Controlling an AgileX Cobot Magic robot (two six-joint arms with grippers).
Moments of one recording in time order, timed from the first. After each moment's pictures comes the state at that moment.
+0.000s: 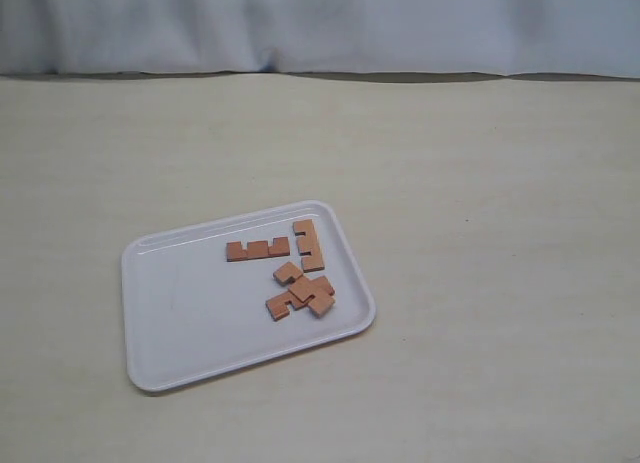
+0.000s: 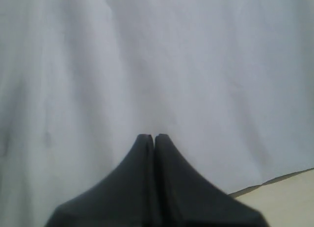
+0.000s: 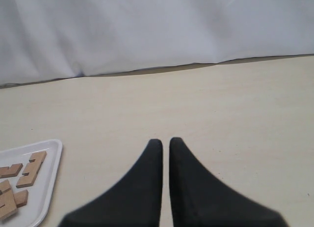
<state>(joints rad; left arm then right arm) -0.39 0.39 -0.51 -0.05 0.00 0.17 -0.21 0.00 0.00 0.01 0.27 0.12</state>
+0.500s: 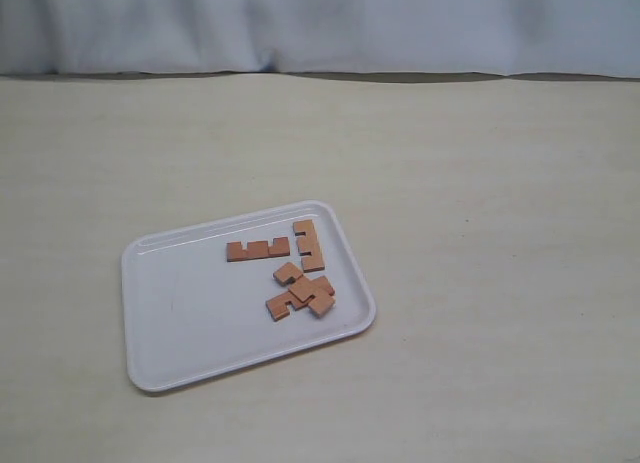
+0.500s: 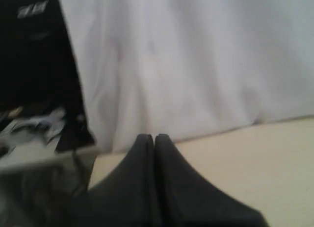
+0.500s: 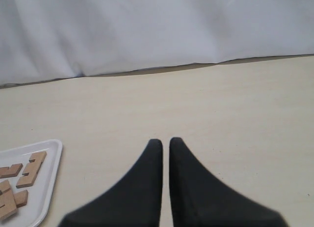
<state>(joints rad) 0.02 0.35 -0.50 0.01 0.33 0.21 -0.21 0.00 0.00 0.01 0.27 0.12</state>
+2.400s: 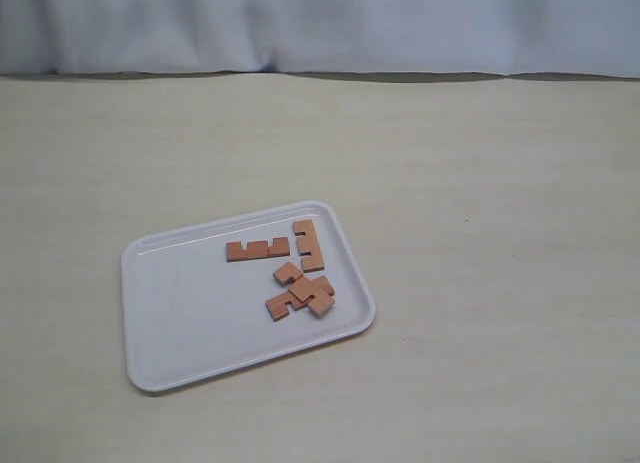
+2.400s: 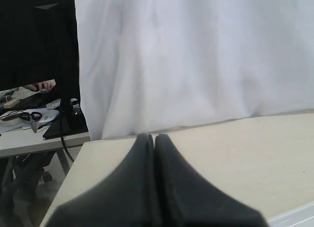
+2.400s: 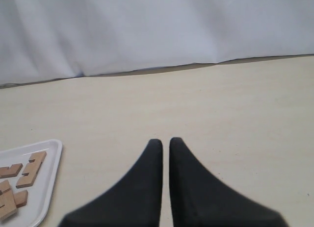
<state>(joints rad) 0.02 0.00 0.00 -0.02 0.06 0.18 -0.21 0.00 0.00 0.01 0.27 0.12</state>
